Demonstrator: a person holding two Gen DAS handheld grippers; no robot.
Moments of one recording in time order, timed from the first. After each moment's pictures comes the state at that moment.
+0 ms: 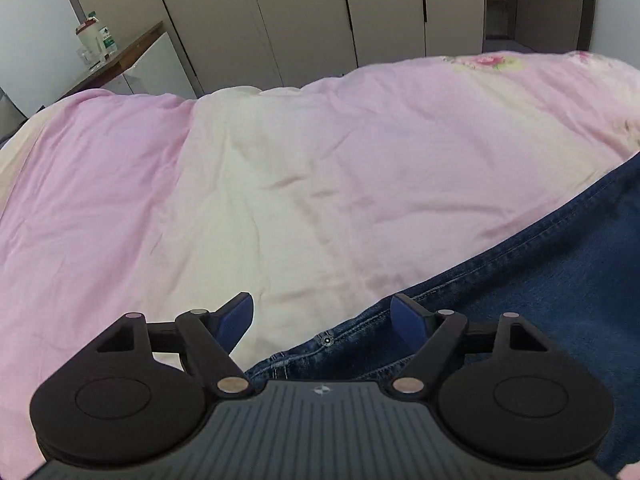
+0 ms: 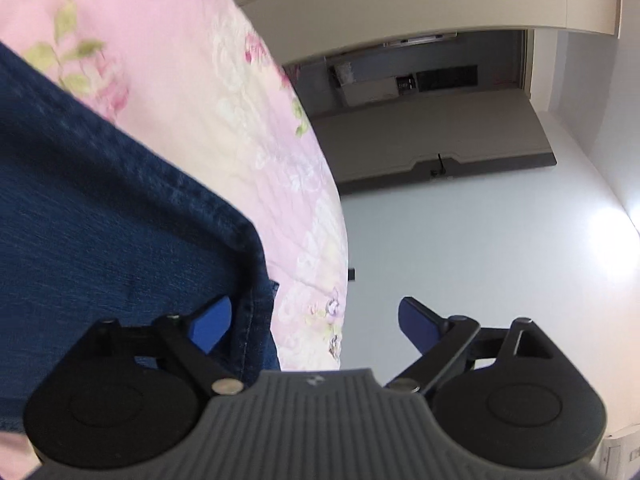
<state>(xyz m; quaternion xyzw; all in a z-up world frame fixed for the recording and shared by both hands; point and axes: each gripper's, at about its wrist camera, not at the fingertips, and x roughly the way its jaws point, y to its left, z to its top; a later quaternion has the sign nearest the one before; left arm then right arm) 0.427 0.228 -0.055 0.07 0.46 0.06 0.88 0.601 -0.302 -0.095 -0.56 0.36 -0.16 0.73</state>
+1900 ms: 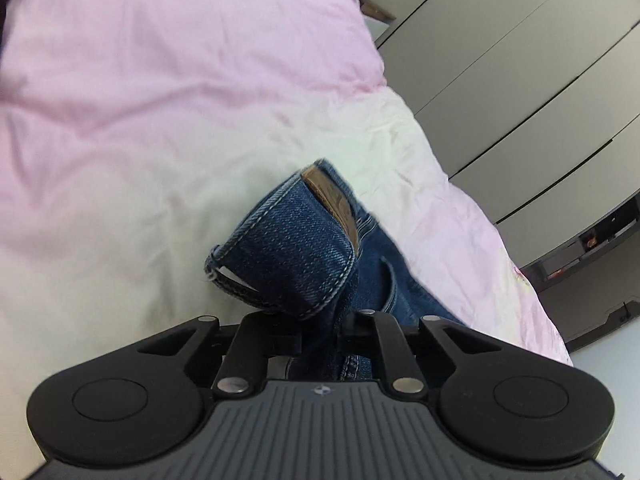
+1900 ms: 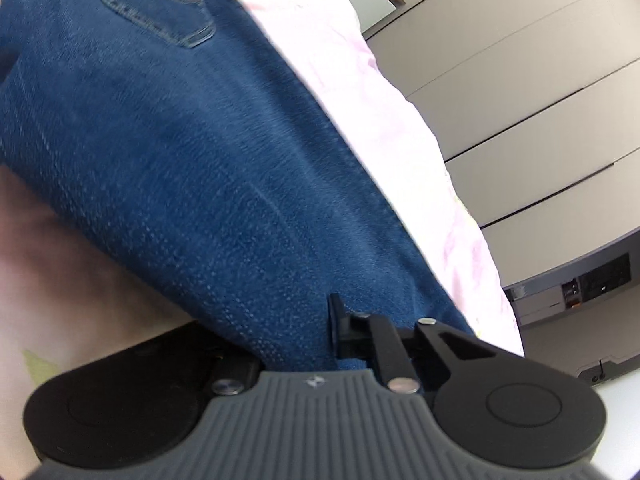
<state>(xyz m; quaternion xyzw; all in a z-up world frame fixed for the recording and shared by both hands) 0.222 0.297 -0.096 -0.40 0.31 0.19 0.84 0.341 -0.039 -0.158 -0.50 0.26 0.25 0.79</state>
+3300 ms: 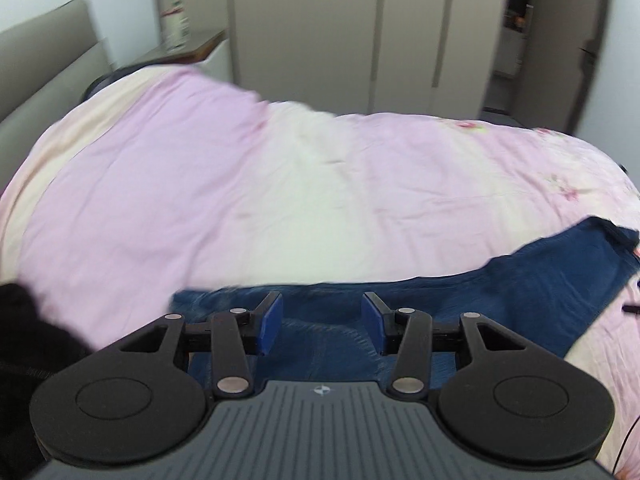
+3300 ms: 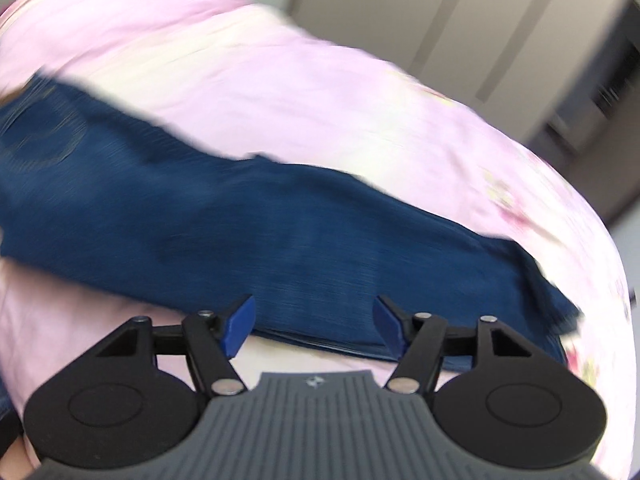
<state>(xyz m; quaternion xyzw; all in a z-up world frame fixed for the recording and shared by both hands) 0.172 0.253 0.057 -0.02 0.40 0.05 0.91 0.237 -0.172 -0.019 -0.23 0.42 0.20 0.86</state>
